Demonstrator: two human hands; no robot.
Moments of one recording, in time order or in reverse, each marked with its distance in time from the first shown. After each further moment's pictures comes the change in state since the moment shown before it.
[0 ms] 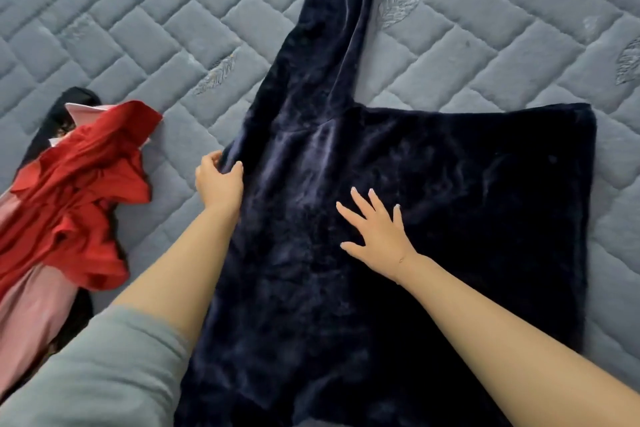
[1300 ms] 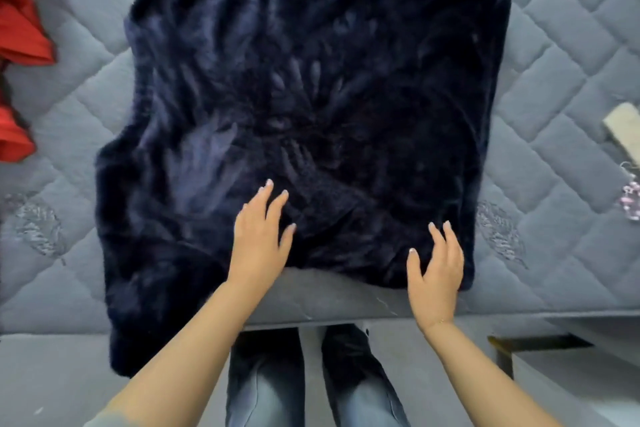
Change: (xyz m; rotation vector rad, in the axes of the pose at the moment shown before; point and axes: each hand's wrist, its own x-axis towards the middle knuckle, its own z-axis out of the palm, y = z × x) left_hand -0.306 -0.155 -0.011 0.525 -0.469 0.645; right_hand -0.281 0.050 0.172 0.399 0.688 0.656
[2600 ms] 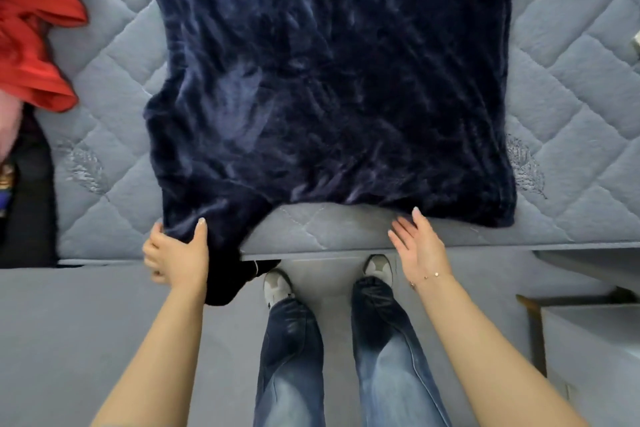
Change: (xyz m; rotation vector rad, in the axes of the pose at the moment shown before) left_hand -0.122 -0.079 -0.023 -0.257 0.348 -1.086; right_hand -0.059 0.006 0.007 1.244 -0.250 0.909
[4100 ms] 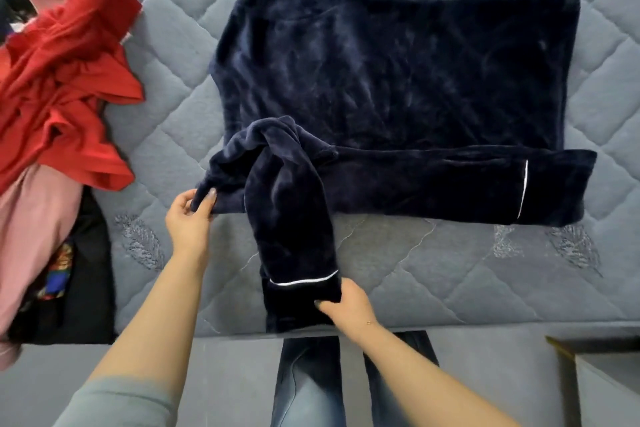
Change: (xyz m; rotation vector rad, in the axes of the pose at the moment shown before) left_hand 0.172 0.133 -0.018 -0.662 -0.348 0.113; right_hand -0.028 0.090 0.173 -1.320 -0.334 -0.081
